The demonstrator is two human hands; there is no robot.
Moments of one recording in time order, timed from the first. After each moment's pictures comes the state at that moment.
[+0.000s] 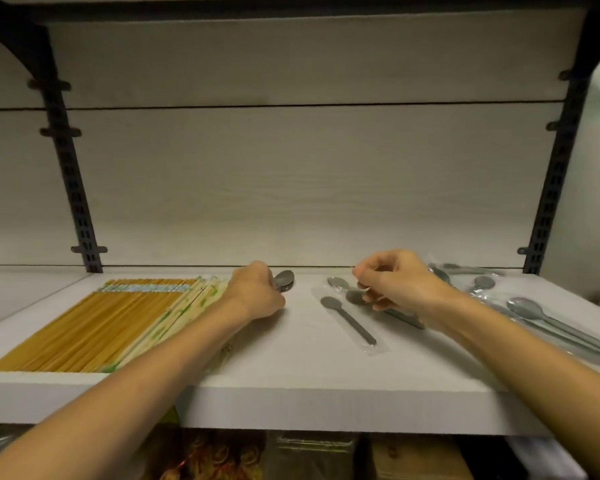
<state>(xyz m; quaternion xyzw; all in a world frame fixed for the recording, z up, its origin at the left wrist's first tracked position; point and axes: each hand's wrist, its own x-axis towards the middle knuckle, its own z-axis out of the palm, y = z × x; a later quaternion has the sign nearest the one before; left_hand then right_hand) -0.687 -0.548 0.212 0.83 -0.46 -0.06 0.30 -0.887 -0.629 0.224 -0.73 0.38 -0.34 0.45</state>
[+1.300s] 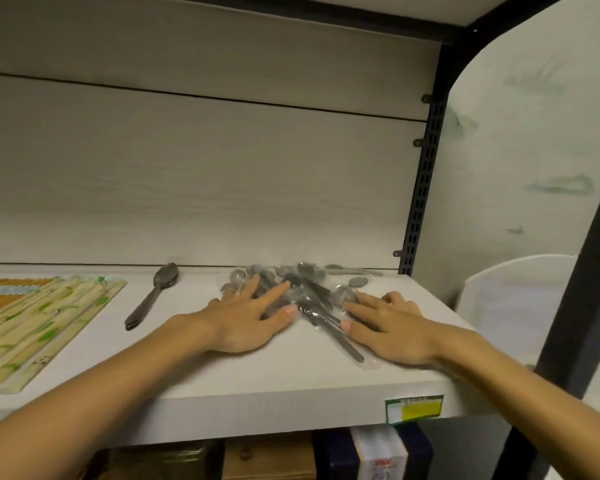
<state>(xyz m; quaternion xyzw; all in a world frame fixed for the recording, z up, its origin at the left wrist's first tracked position) -0.823 -0.609 0.189 0.73 -0.67 -0.10 0.05 -1.067 -0.689 0.195 -0.91 0.42 0.01 0.04</state>
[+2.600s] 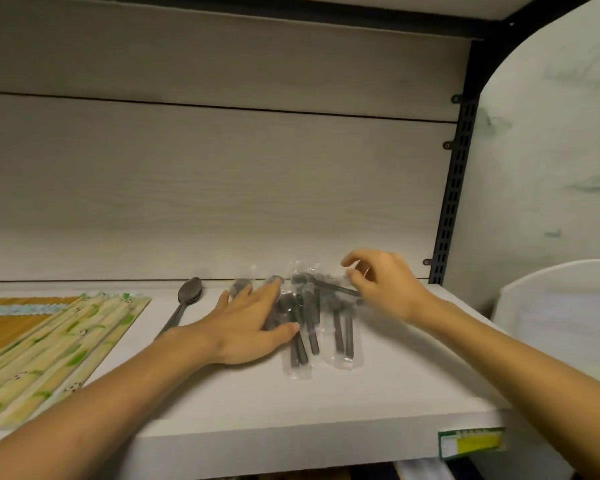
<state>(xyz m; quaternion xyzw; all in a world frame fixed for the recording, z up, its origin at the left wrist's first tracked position) -0.784 -0.606 0.195 0.71 -0.70 -0.05 0.09 -0.996 -0.727 0.226 -0.88 0.35 -0.32 0.07</state>
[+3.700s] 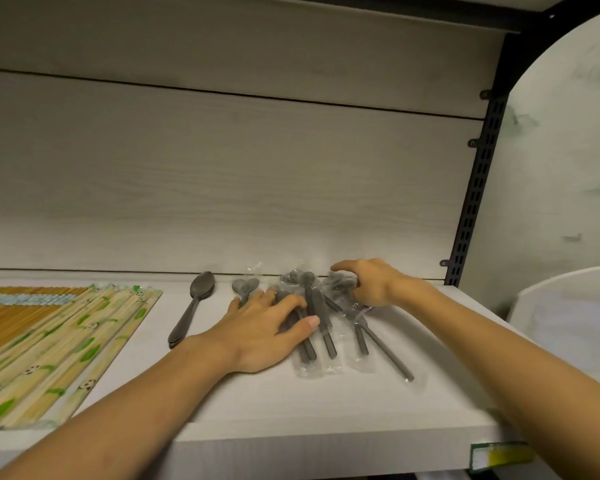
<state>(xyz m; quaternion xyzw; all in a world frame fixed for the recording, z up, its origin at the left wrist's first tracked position) -0.775 -0.610 0.179 0.70 -0.70 -0.03 0.15 -0.945 -0.778 0.219 -0.89 0.44 -0.05 0.04</state>
